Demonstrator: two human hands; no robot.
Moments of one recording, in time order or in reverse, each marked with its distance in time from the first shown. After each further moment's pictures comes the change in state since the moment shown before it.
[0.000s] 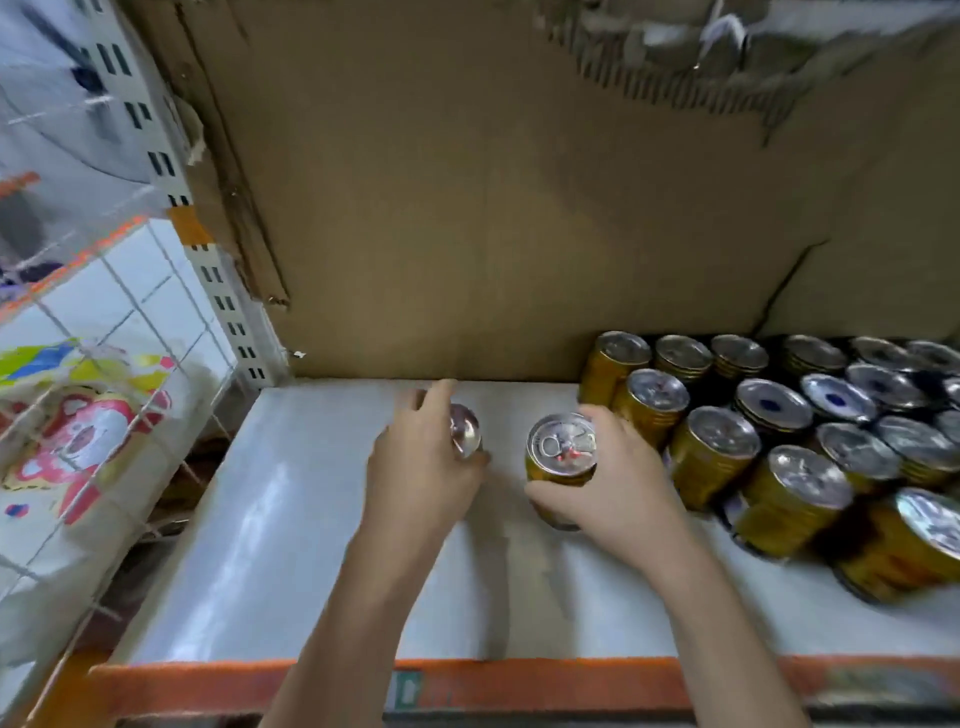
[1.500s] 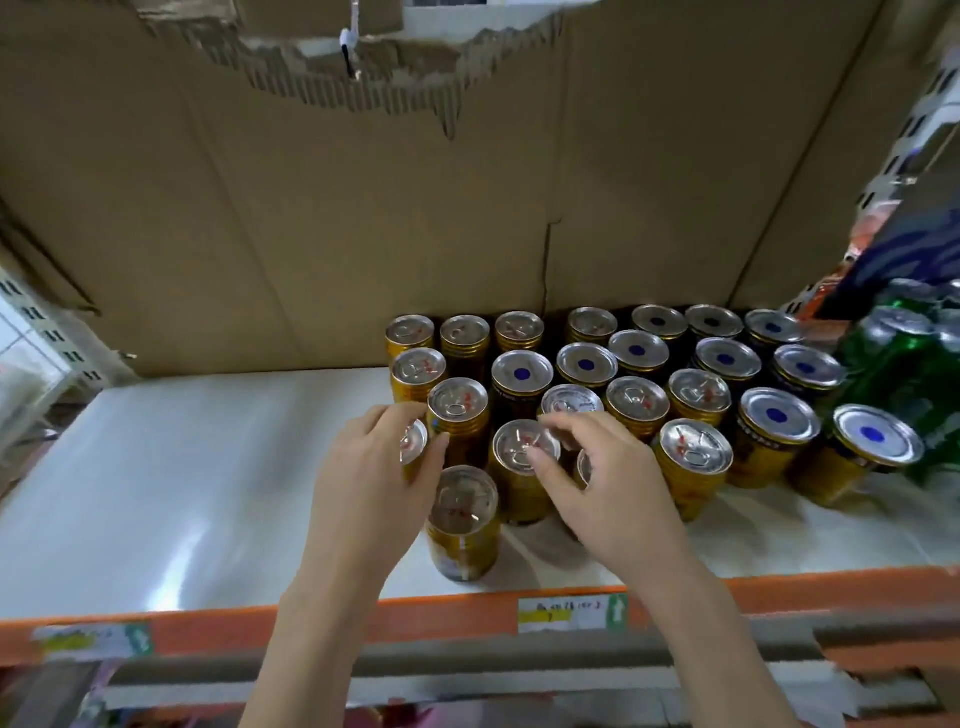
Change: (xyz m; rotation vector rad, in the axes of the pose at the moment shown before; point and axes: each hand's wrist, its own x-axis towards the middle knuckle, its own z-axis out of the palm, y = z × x) left_hand -0.090 0.172 0.101 0.074 0.125 0.188; right_hand -0.063 0.168 -0.161 0.071 0.172 -0.251
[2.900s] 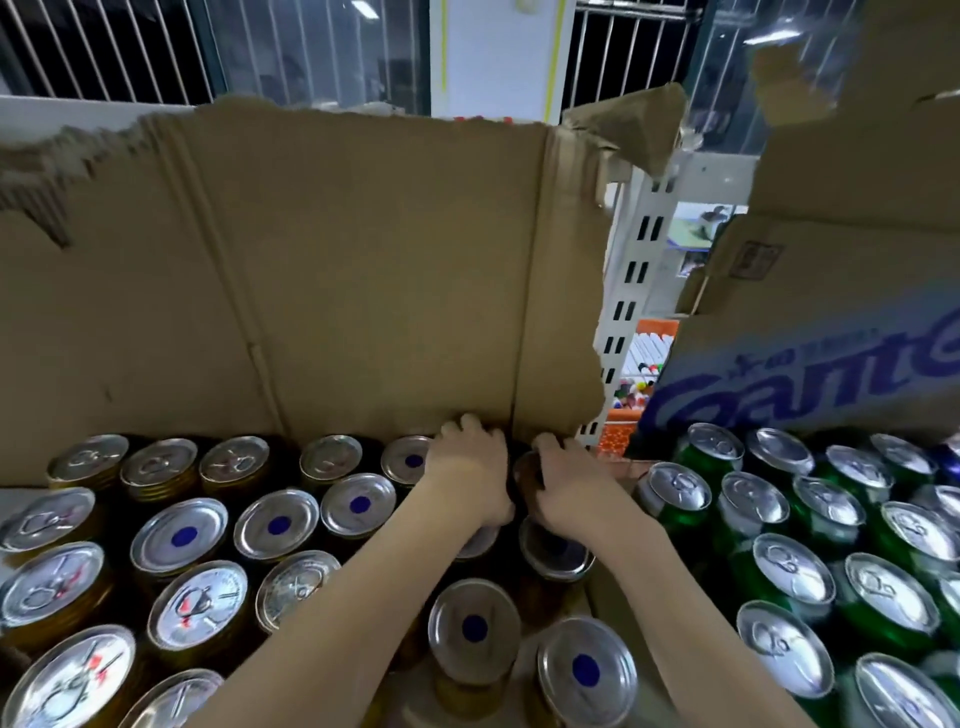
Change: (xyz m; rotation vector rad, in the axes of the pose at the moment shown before) left_hand 0.168 0.278 0.245 0.571 -0.690 0.130; right_hand 0.163 0.260 -0.155 -0.478 -0.394 0.169
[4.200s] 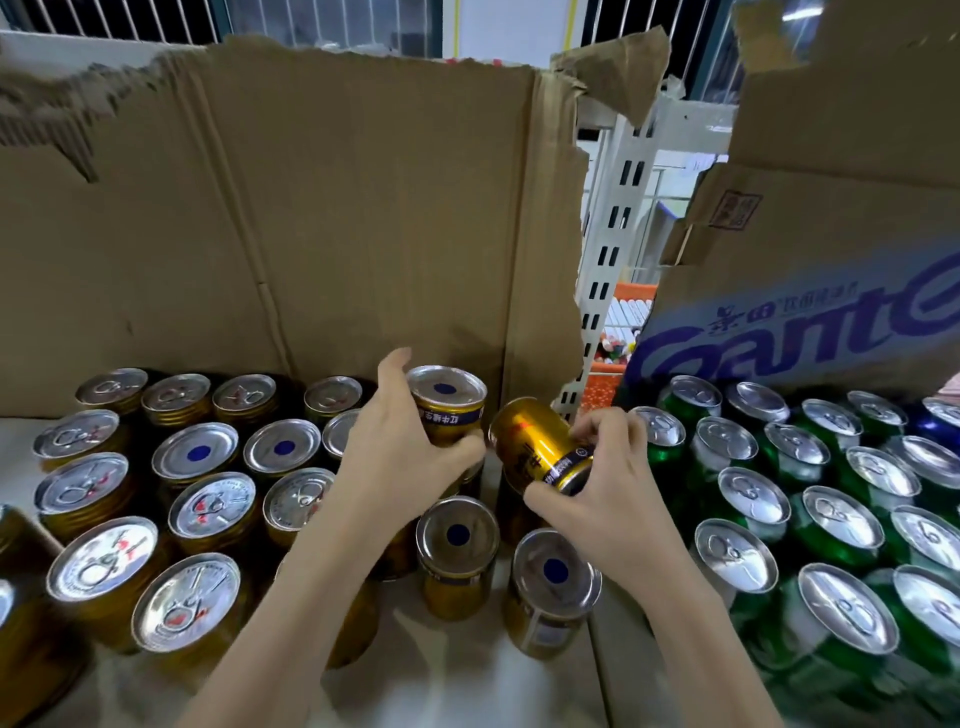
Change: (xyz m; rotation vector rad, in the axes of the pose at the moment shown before) left_hand -0.102 -0.016 0.015 -0.940 0.576 -0.069; right_hand -0.108 0.008 -0.008 0.595 0.295 -0.065
